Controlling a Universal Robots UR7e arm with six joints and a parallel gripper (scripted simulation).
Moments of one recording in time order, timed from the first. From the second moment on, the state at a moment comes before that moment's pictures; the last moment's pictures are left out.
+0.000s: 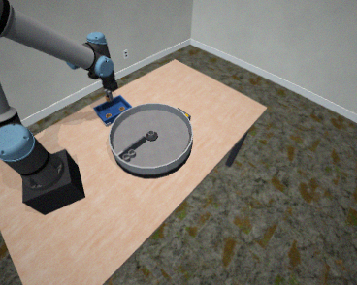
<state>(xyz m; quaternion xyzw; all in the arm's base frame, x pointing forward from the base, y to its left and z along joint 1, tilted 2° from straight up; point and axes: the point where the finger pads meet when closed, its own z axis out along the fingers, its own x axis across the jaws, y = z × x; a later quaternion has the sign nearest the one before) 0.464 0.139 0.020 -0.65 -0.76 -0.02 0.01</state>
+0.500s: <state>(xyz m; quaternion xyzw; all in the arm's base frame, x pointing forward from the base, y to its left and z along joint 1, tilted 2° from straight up) 0.465 0.140 0.001 -0.66 -0.76 -0.02 0.00</state>
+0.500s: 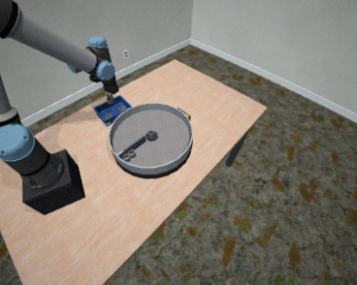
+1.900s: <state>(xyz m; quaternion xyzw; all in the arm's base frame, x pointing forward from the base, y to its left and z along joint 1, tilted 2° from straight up) 0.469 0.143 -0.052 -0.66 -0.75 -0.02 0.01</state>
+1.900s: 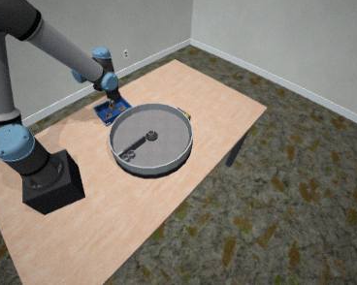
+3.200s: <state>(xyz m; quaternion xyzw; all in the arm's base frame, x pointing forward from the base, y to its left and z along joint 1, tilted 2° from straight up) 0.470 0.144 -0.070 -0.66 -0.75 -0.02 0.01</state>
